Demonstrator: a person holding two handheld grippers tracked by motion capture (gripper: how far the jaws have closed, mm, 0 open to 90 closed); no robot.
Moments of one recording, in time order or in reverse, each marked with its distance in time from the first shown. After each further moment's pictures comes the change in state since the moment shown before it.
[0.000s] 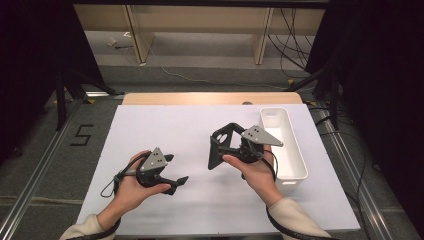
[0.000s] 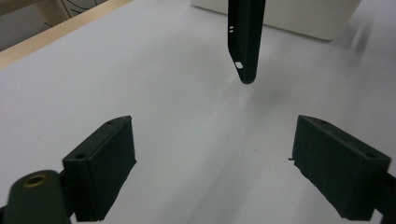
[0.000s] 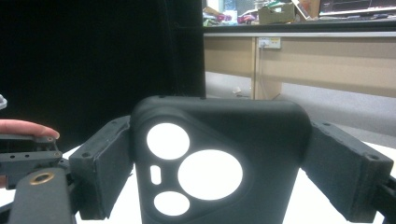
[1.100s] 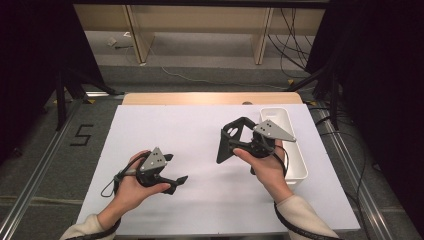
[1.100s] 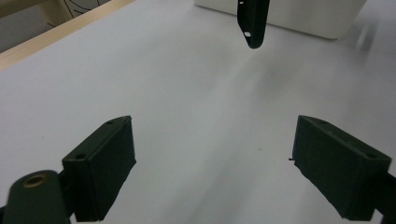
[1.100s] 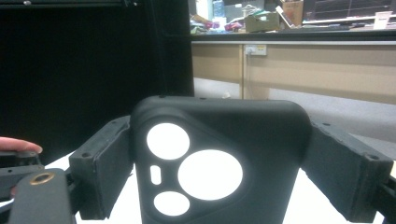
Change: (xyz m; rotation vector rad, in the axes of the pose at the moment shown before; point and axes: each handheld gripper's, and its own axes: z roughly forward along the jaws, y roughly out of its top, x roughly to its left) left arm 0.002 -0.002 0.001 -0.004 0.009 -0.001; right arm -0.020 0.014 -0.014 -0.024 -0.045 0.003
